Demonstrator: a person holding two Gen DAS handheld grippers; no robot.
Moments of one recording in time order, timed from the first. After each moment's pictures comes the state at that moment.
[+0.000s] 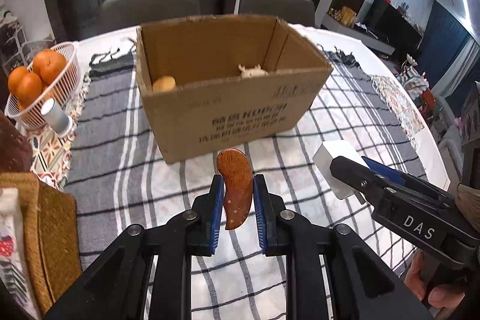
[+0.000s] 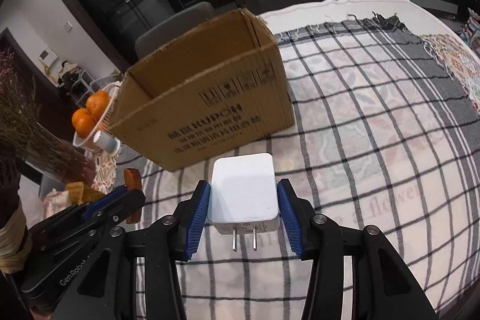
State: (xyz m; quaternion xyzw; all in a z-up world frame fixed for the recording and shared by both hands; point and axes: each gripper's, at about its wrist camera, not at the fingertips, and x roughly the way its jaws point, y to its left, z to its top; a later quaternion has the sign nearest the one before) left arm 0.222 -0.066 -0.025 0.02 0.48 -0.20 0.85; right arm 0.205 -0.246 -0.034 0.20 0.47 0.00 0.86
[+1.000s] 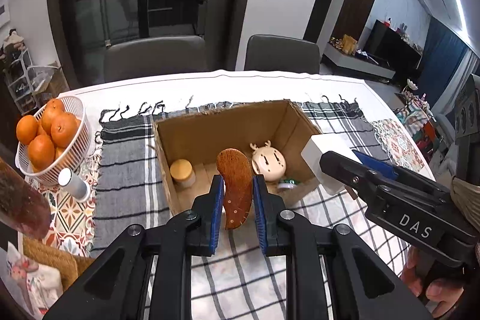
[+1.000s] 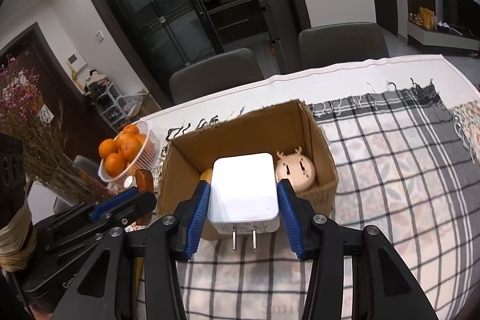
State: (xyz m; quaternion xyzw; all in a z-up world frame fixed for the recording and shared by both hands) left arm 0.299 -0.062 0.046 0.01 0.43 -0.19 0.88; right arm 0.290 -0.237 0.042 0.17 0.40 0.05 0.90
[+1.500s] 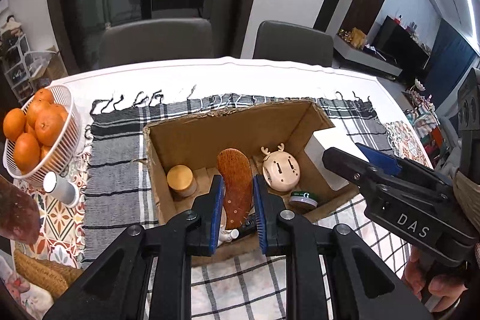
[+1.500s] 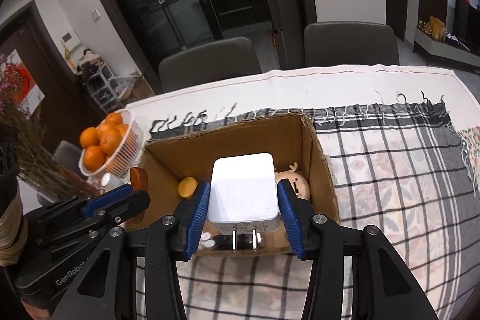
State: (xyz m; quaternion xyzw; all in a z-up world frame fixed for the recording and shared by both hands) left arm 0.353 -0.073 0.014 0.00 0.47 -0.18 0.86; right arm 0.349 -0.239 0.020 0.12 0.44 0.05 0.89
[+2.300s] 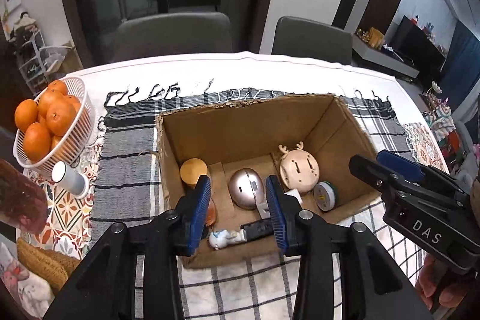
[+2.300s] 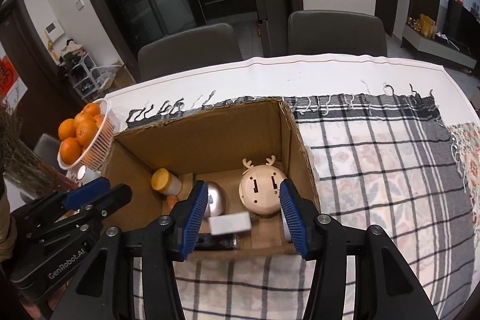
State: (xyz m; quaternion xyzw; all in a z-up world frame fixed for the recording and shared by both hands) left arm 0.345 -0.069 0.003 0.01 0.47 -0.14 0.87; right arm 0.349 -0.246 0.007 0.10 0.46 0.02 0.88
